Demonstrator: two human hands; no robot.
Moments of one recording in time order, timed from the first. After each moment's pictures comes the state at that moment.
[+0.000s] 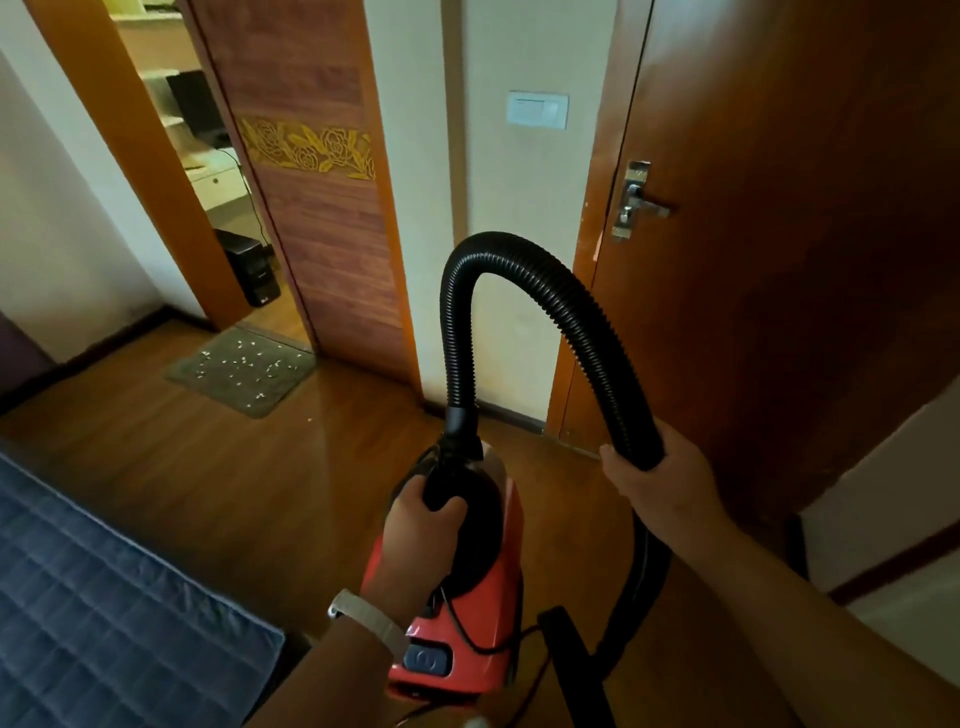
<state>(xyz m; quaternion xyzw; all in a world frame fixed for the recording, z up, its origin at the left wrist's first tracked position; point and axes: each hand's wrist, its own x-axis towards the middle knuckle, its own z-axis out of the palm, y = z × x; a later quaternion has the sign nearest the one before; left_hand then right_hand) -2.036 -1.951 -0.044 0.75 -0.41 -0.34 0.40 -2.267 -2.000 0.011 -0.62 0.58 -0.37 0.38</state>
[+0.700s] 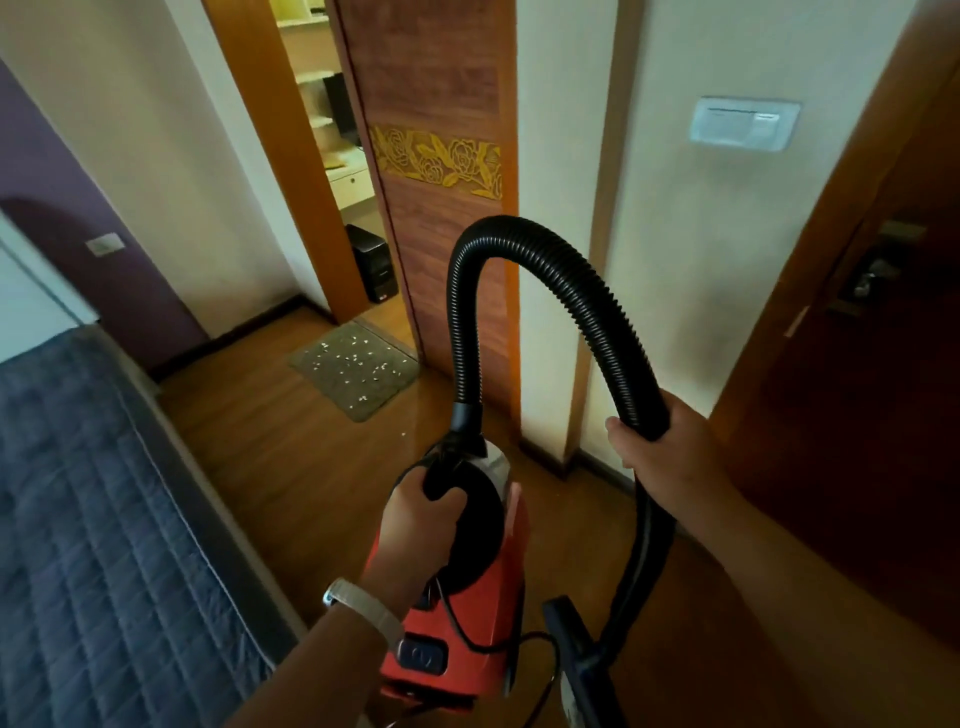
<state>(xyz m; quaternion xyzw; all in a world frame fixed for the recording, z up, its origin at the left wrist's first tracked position) -1.894 -2.172 -0.027 0.82 -0.28 -0.29 0.41 -2.099 -2.299 0.015 -0.70 0.47 -0.35 0.41</state>
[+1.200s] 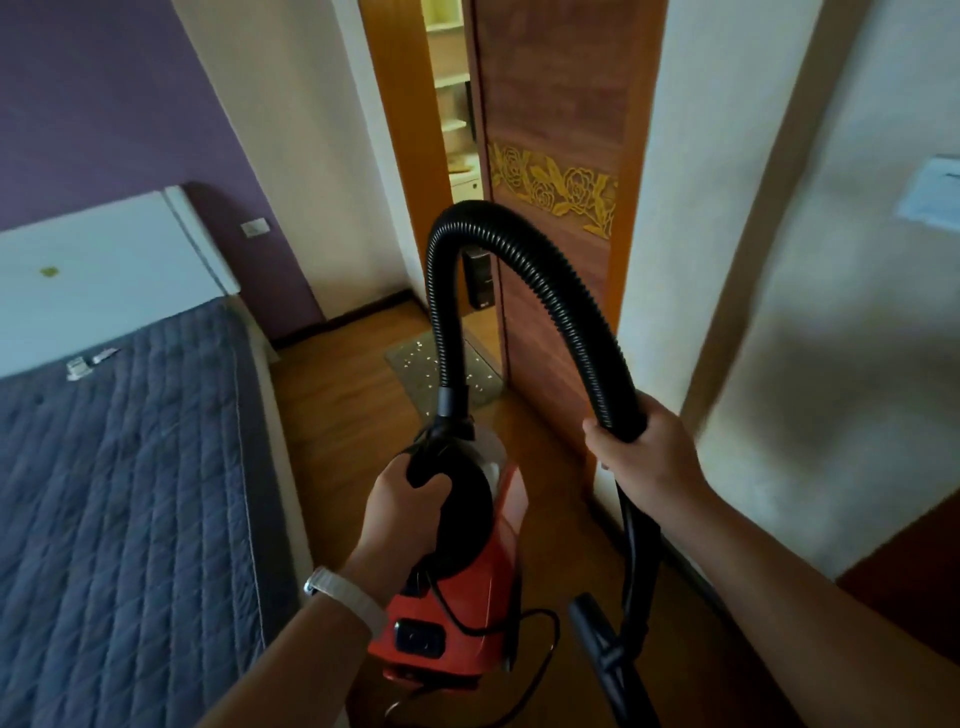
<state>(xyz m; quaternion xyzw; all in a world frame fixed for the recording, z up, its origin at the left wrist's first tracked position) -1.816 -2.309 0.007 0.85 -0.14 -0.20 0.47 -1.975 -2.491 0.031 -0.76 0.34 -0.29 0.47</state>
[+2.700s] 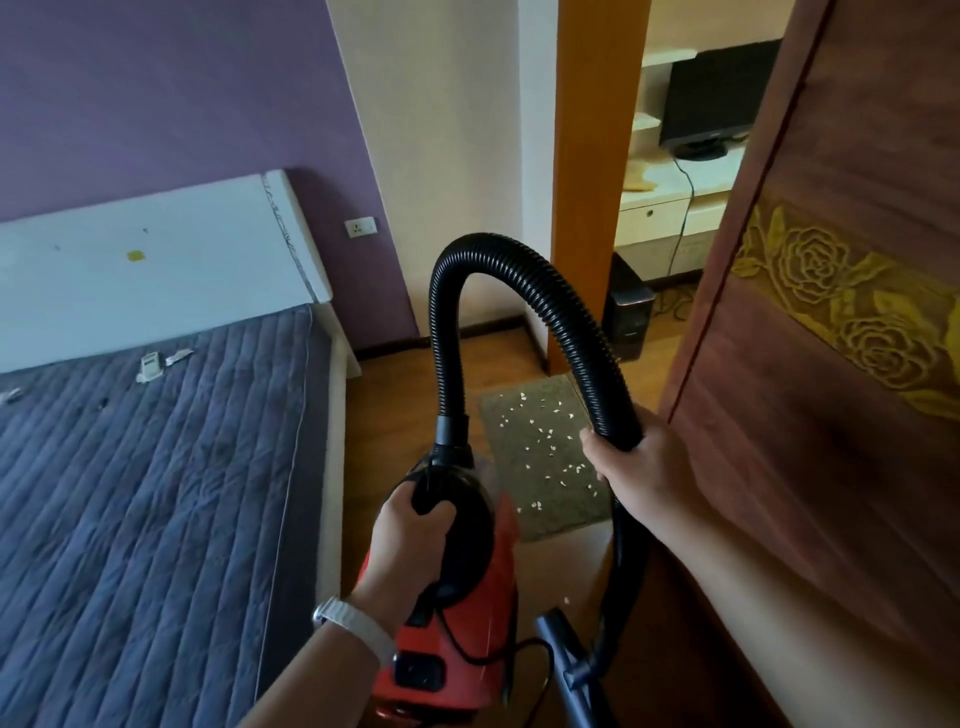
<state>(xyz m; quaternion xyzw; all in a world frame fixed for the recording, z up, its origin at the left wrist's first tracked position) -1.248 -2.507 -0.038 0.85 0.02 -0.16 0.51 -1.325 -2.736 -0.013 -0.78 0.23 -0.22 0.54</state>
